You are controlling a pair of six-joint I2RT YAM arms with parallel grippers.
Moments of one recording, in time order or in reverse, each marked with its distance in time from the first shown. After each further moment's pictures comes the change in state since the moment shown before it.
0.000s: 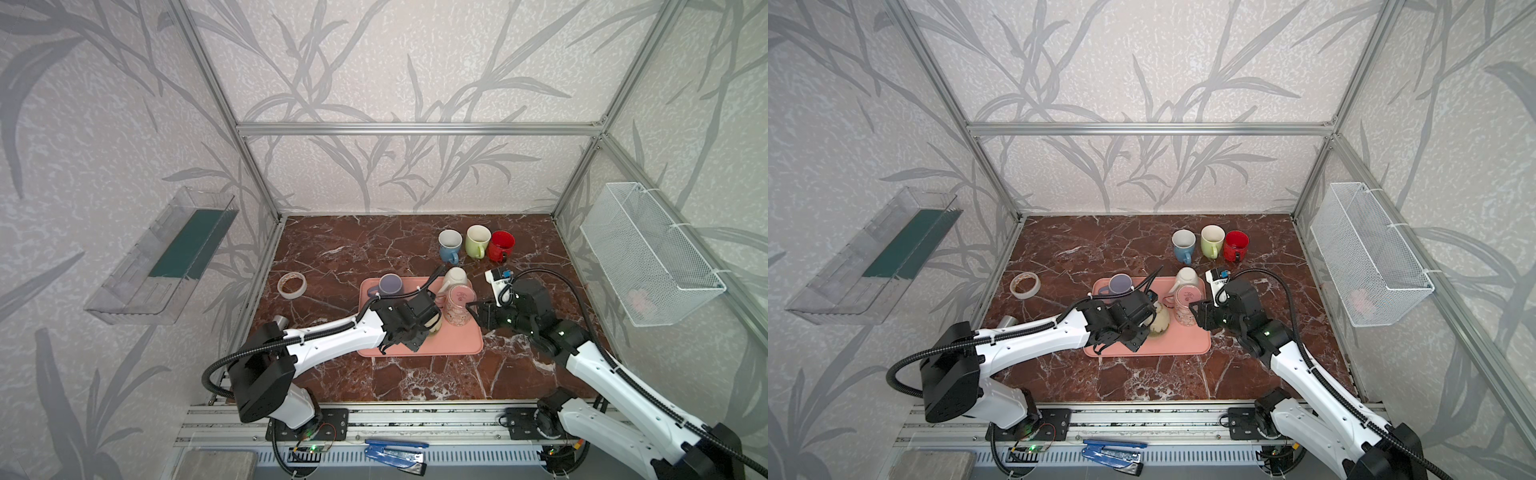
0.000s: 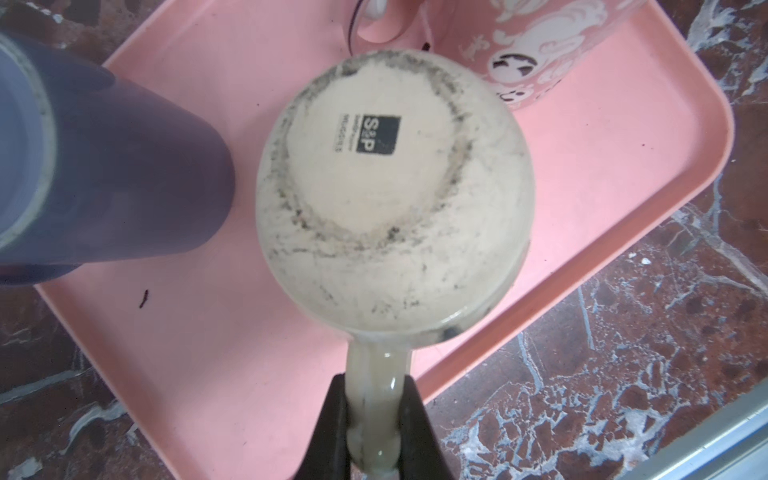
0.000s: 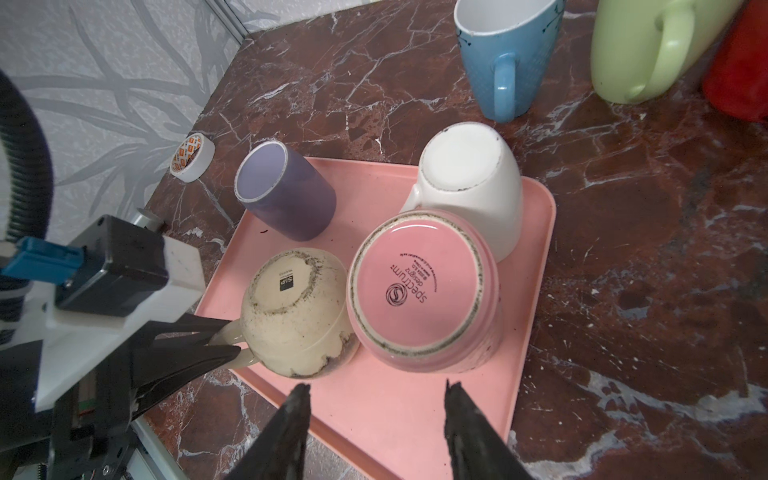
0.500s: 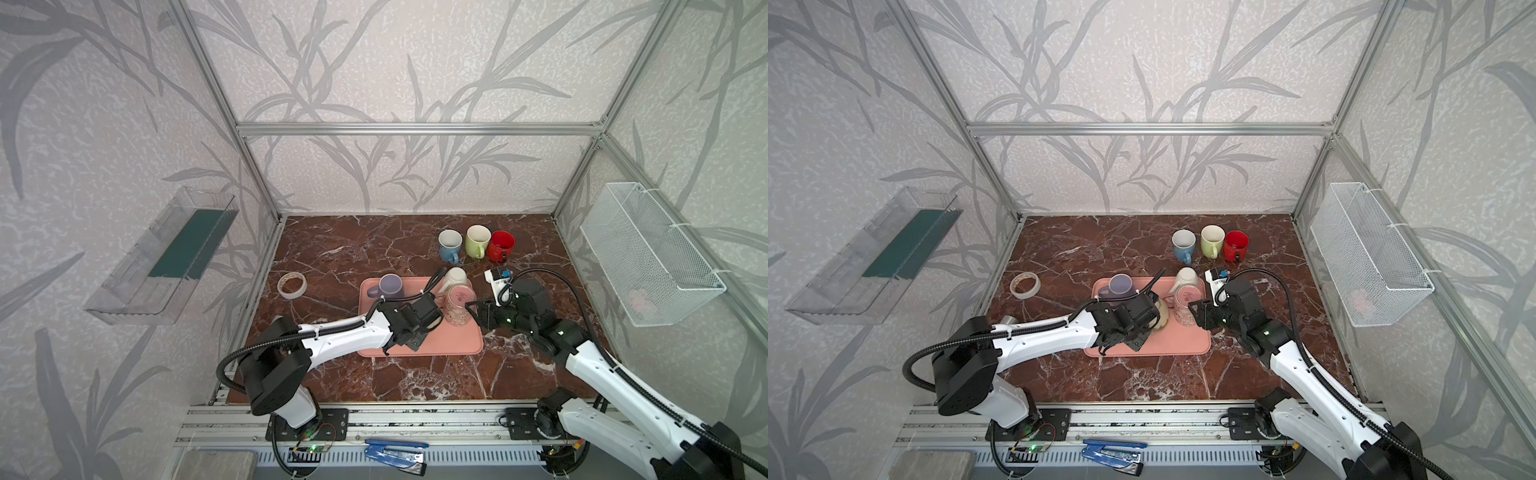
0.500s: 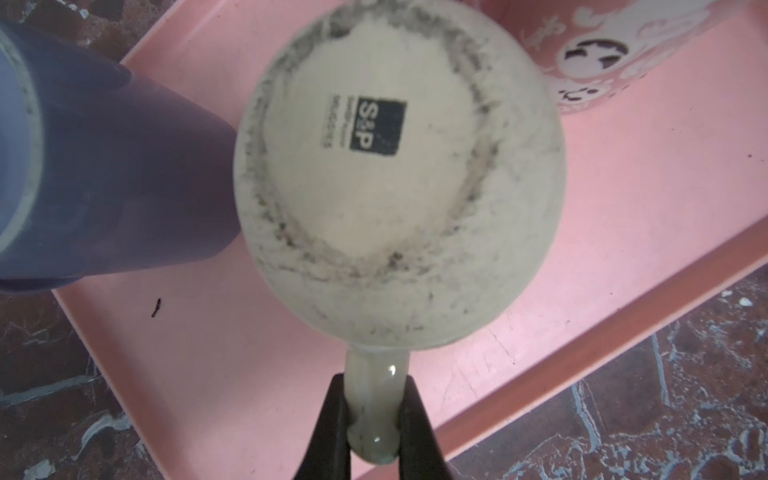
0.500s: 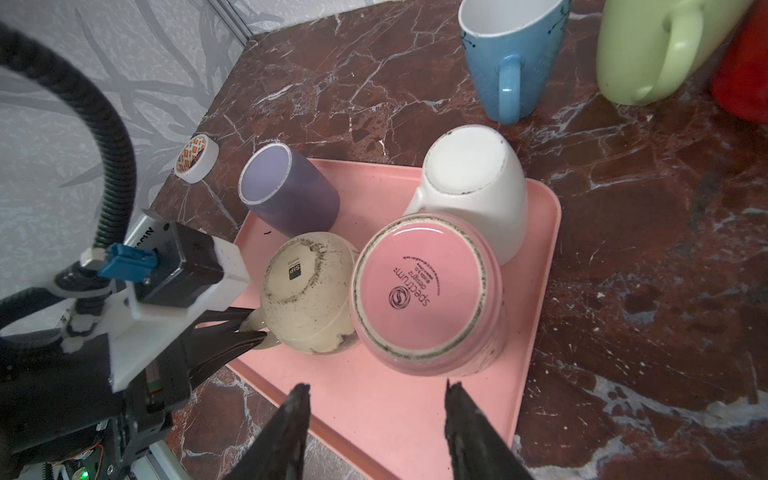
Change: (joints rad) left arm 0.000 0.075 -0.018 0.066 -0.059 -0.011; right arm 0.000 0.008 0.000 0.007 -0.006 0.001
